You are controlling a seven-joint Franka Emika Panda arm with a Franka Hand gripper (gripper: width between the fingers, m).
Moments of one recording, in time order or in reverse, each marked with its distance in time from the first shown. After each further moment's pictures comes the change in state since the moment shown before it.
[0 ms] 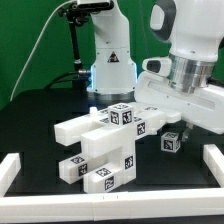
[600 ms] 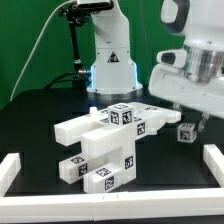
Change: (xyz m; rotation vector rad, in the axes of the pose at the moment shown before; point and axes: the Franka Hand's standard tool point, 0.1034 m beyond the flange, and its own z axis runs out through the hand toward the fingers) arm -0.037 -0.017 -0.031 0.043 -0.024 -0.010
